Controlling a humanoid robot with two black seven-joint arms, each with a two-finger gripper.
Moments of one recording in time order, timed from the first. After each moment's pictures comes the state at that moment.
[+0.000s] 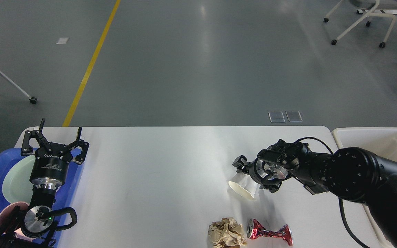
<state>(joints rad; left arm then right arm) -0.20 0.12 -1.52 -0.87 0.21 -0.55 -0.24 1.16 0.11 -0.98 0.55 0.38 0.17 -0.32</state>
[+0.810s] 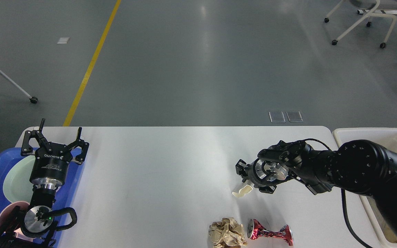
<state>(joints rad) -0.20 0.12 -1.52 -0.87 0.21 -0.55 -0.24 1.20 0.08 -0.95 0.65 0.41 0.16 -0.32</state>
